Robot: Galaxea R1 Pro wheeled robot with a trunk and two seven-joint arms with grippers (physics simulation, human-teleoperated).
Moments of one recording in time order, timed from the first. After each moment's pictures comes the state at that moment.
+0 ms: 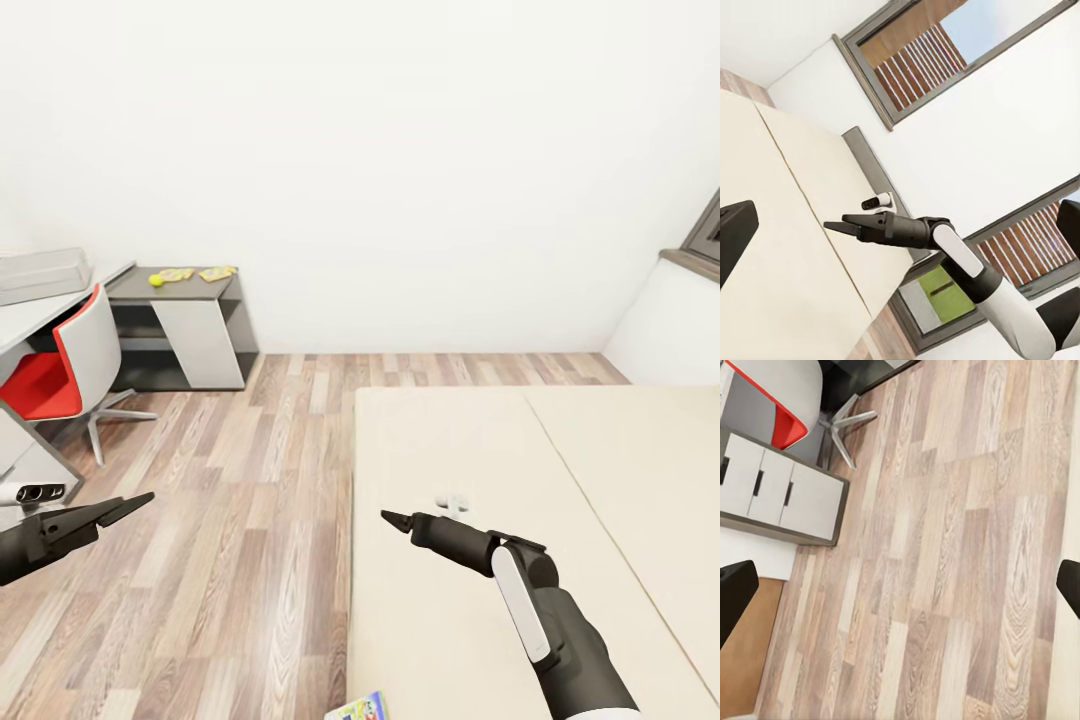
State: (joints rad) left arm -0.30 0.45 0.46 -1.36 0.48 0.96 -1.54; right arm -0.41 0.04 0.01 -1.27 -0.39 0.75 0.46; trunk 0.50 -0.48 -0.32
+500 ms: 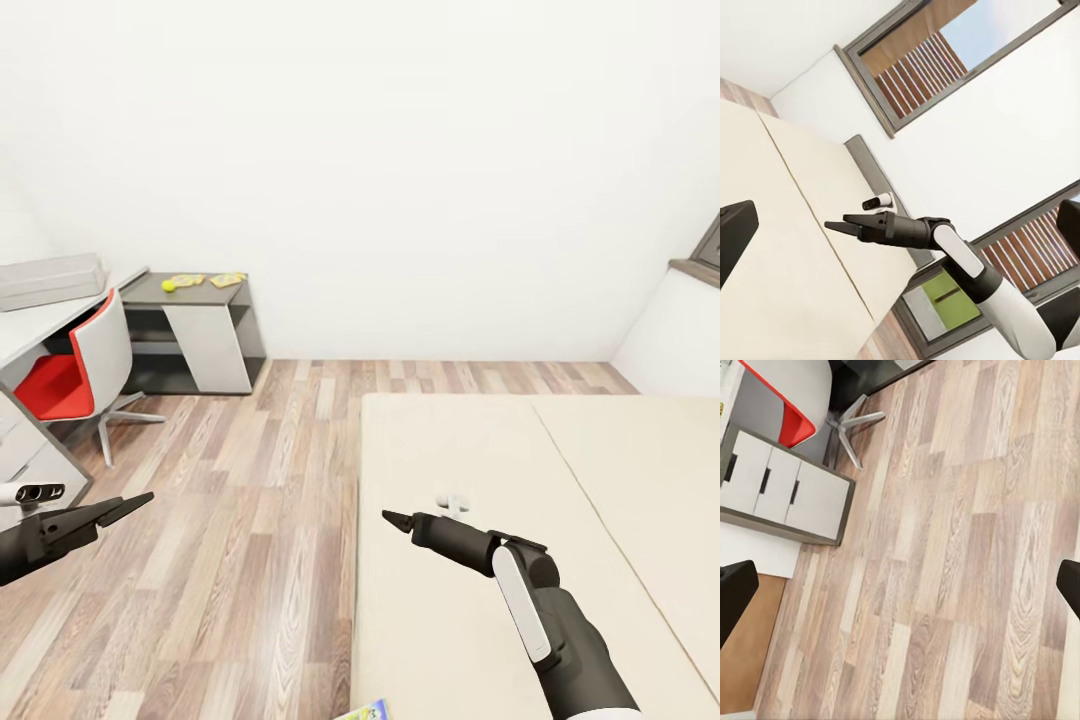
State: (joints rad) left arm -0.30 0.45 0.46 -1.36 0.48 0.96 -1.54; right arm -0.41 0.04 0.00 -1.27 -0.39 0.75 0.46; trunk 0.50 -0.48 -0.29
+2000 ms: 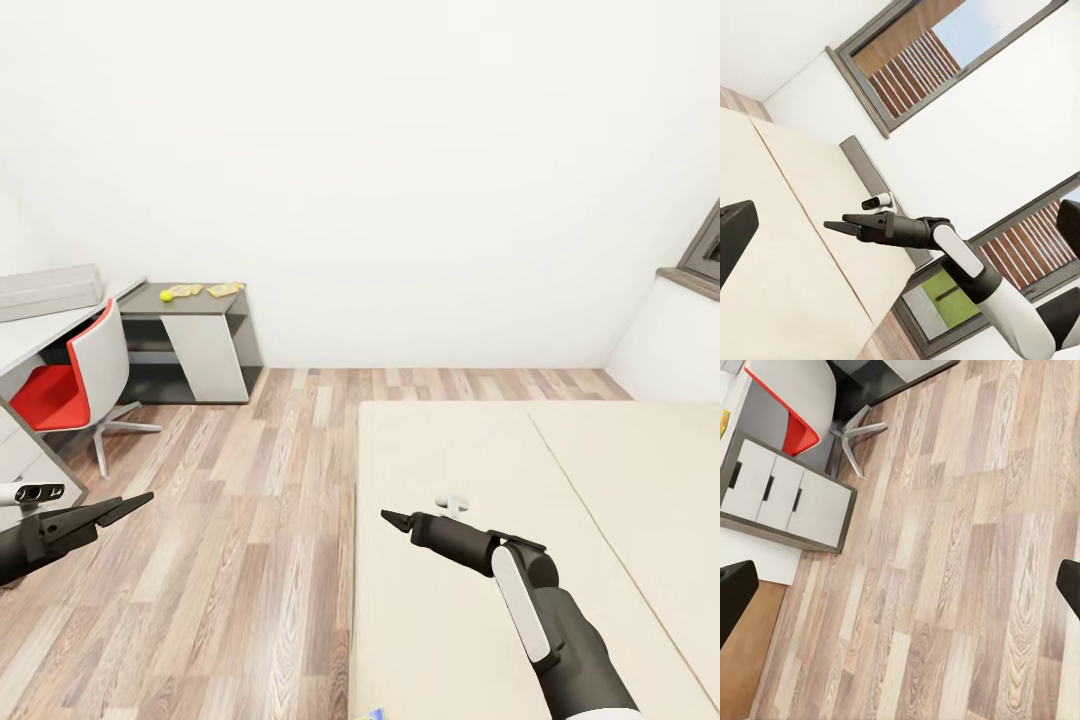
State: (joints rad) left arm -0.30 0.45 0.46 -1.36 0.48 0.96 -1.54; right arm -0.41 0.04 0.01 -1.27 -0.39 0.75 0.46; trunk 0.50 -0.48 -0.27
